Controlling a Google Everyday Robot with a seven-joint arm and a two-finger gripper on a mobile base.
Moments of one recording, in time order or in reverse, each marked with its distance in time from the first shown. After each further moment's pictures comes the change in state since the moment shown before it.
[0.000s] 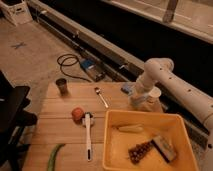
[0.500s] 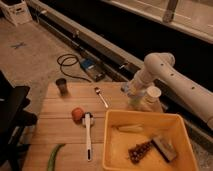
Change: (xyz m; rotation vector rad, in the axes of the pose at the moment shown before) arm -0.045 -0.001 -0.027 0.021 -0.054 -0.076
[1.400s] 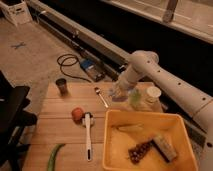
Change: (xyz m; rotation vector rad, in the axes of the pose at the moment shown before) arm -0.087 0.017 0.022 -0.127 -0.139 -0.169
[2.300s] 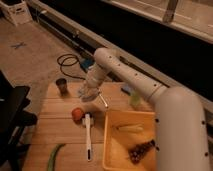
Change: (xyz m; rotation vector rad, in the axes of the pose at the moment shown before) arm -0.138 -0.064 0.092 -0.149 -0.158 -0.249
